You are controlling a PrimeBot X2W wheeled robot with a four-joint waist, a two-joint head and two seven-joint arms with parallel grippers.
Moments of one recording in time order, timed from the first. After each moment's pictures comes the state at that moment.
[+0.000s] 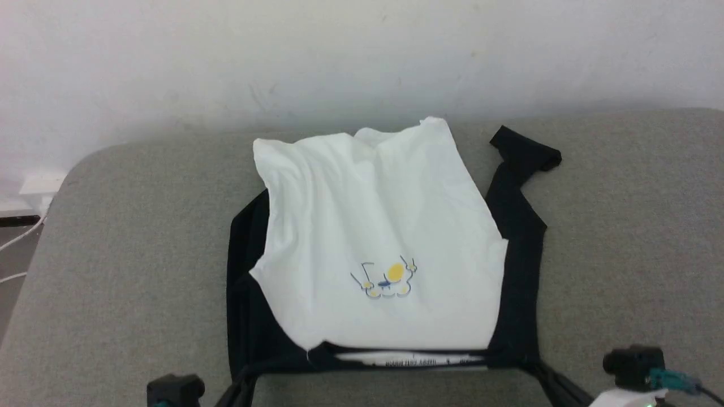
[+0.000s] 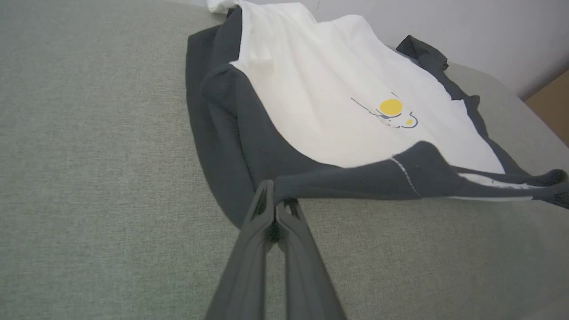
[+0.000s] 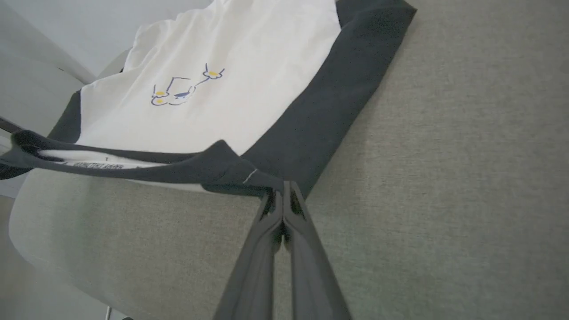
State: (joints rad) left arm 0.16 0.45 -0.45 -0.10 -0.66 0.29 0.00; right arm 0.12 -0.26 0.17 0.12 0.55 0.15 0.15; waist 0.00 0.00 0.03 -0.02
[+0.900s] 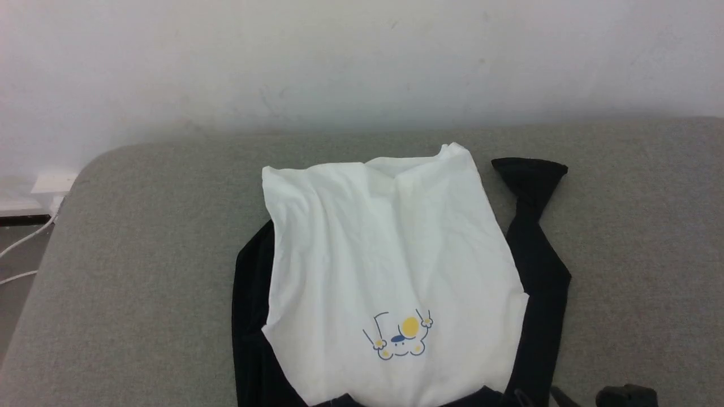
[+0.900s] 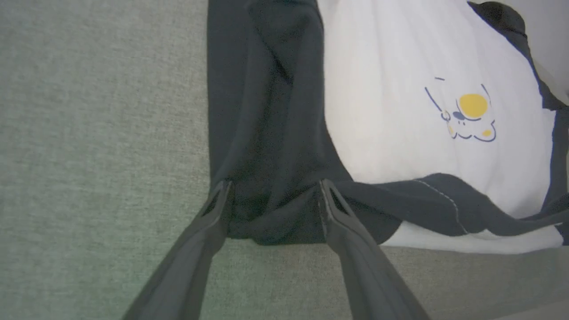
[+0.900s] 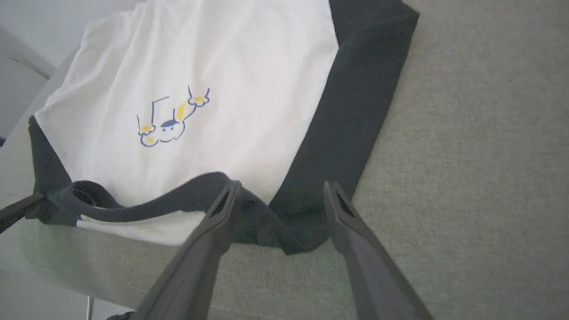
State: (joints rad) left arm 0.20 0.34 -0.48 0.16 -0.77 0.22 -0.06; right arm 0.36 -0.05 0.05 -0.05 0.29 0.13 0.24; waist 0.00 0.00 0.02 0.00
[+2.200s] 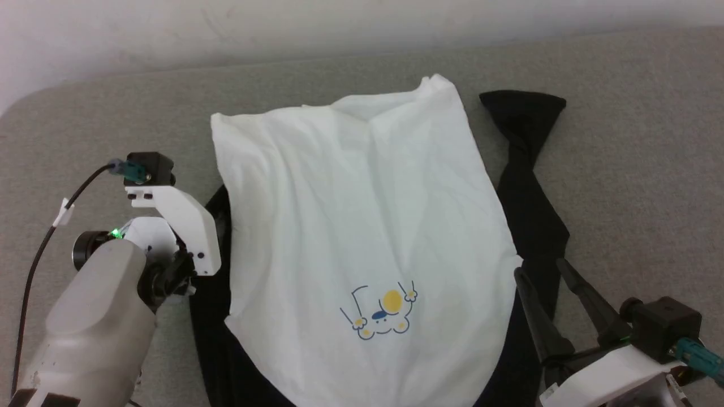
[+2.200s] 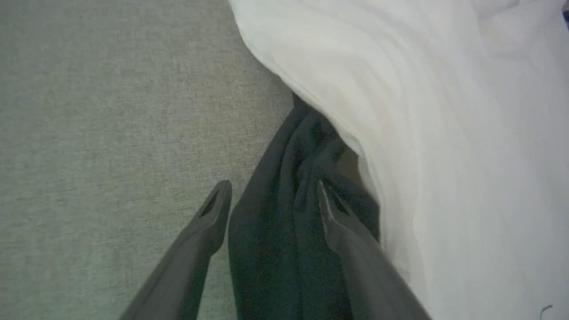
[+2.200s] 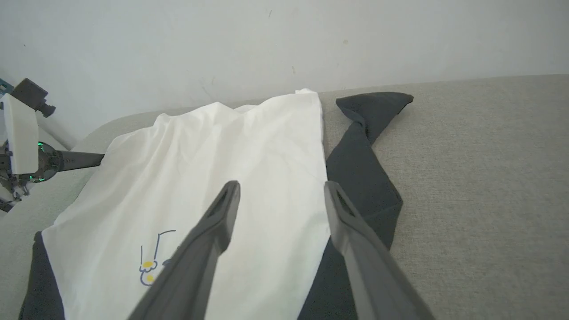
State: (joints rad) left arm -0.63 0.43 -0.49 0.59 -0.76 0.04 0.37; right arm 0.16 -0.06 0.09 -0.30 0.26 0.13 0.14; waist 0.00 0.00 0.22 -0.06
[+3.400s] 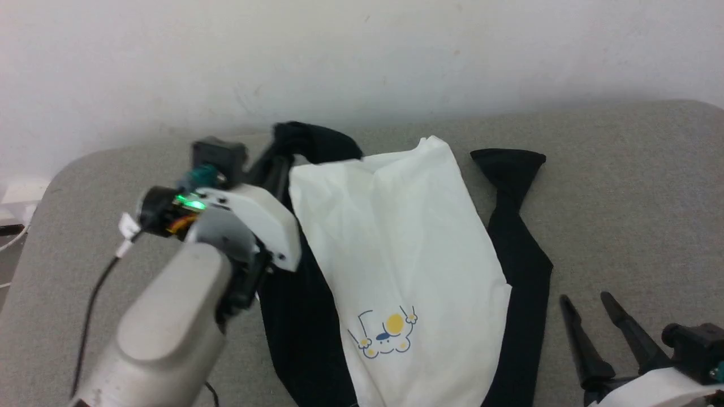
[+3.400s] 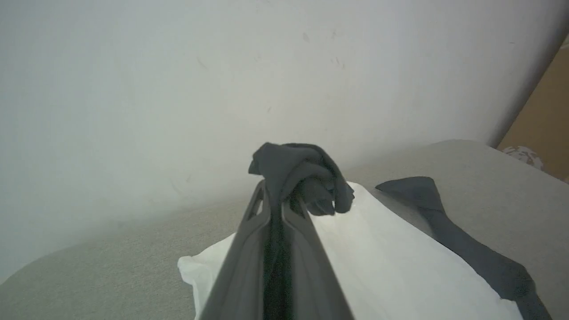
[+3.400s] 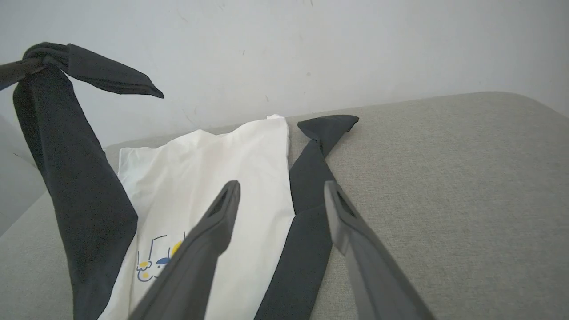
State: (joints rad) left arm -0.62 0.40 -0.59 0.31 -0.61 0.19 0.07; right arm 0.25 -0.05 -0.03 -0.29 0.29 0.13 0.18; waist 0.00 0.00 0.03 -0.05
